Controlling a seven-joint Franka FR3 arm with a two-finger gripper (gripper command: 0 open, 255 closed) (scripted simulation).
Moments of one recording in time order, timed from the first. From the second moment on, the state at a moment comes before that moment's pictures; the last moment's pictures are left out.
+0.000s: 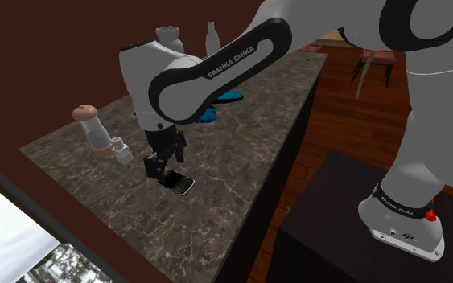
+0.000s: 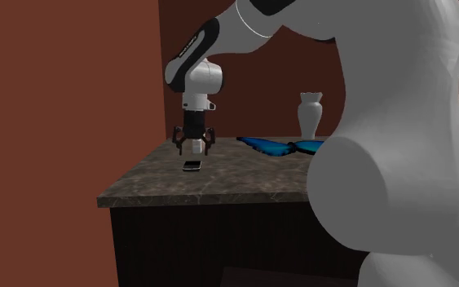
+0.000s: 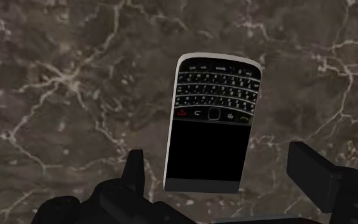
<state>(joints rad) 0.31 0.48 0.38 -1.60 -0.12 2.03 0.37</state>
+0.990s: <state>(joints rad) 0.33 0.53 0.38 -1.62 -0.14 2.11 0.38</state>
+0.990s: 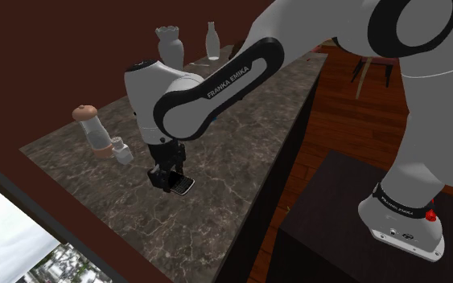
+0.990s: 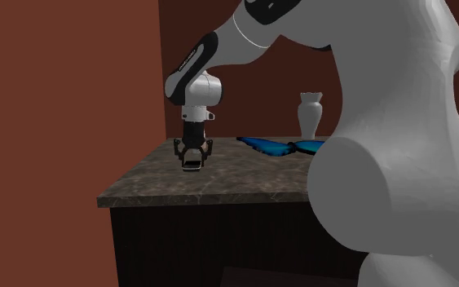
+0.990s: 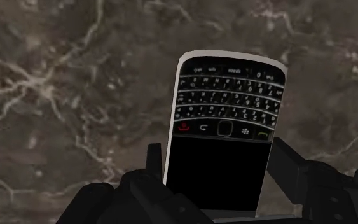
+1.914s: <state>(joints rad) 0.32 0.51 0.38 -1.61 -0.13 2.07 0.37</state>
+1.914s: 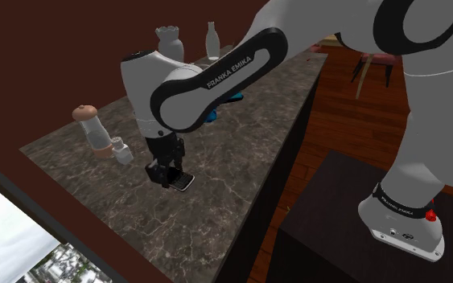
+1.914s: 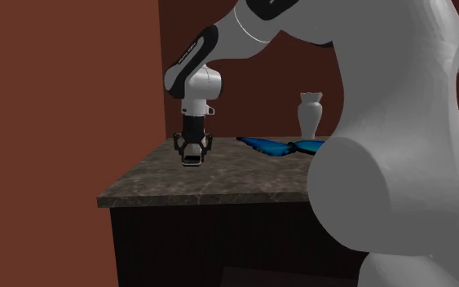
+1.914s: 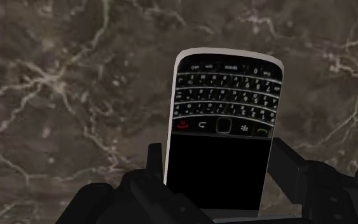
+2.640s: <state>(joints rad) 0.32 0.46 0.39 -1.53 -0.11 1.95 0.36</state>
